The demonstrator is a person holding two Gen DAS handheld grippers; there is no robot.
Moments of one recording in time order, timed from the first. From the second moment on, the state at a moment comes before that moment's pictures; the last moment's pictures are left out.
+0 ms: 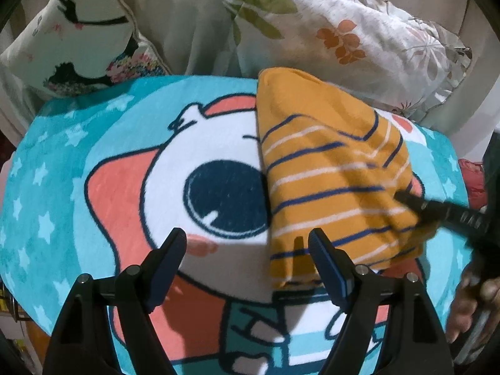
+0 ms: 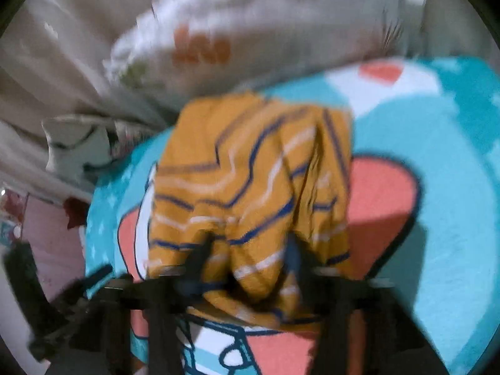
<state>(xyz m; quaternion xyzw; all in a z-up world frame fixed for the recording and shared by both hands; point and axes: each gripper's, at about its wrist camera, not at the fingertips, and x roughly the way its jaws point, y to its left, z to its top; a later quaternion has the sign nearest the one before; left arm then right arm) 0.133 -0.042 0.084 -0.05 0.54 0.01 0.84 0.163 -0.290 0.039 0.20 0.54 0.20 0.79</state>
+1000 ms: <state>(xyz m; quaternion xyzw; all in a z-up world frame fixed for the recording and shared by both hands) 0.151 -0.070 0.062 0.02 0.54 -0.01 0.84 0.190 -0.294 0.025 0.16 0.52 0.12 0.83</state>
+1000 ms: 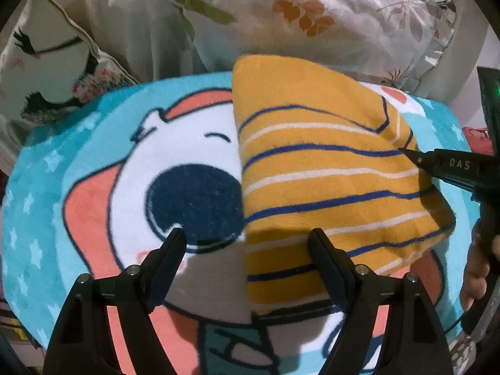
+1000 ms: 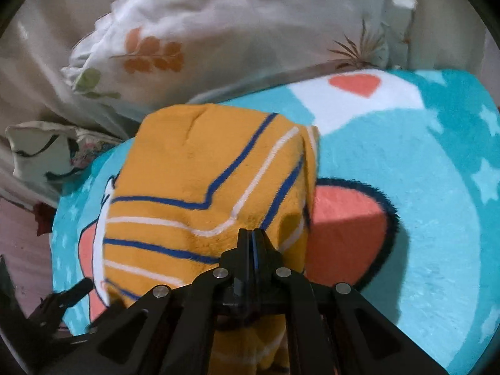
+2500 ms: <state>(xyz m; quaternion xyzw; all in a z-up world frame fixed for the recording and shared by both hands) 0.150 -0.031 0.094 -0.02 0.53 -0.04 0.85 0.155 -0.327 0.079 0.23 0.43 0.05 0.87</state>
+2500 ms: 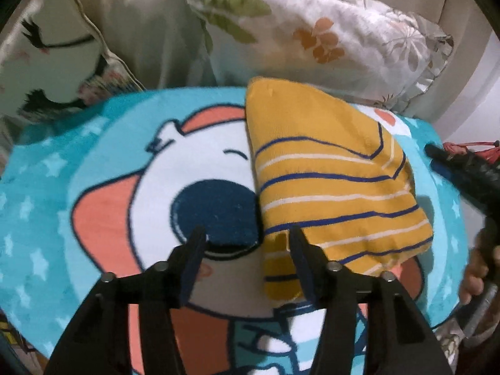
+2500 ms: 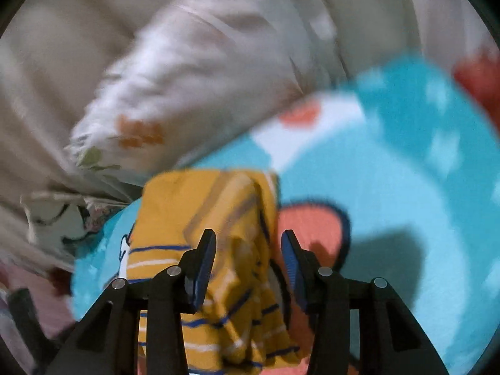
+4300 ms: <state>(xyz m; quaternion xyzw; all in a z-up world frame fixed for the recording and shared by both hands) 0.029 -0.048 0.197 0.03 0.42 0.05 0.91 0.107 -0.213 0.032 -0.02 0.52 0.13 0.85</state>
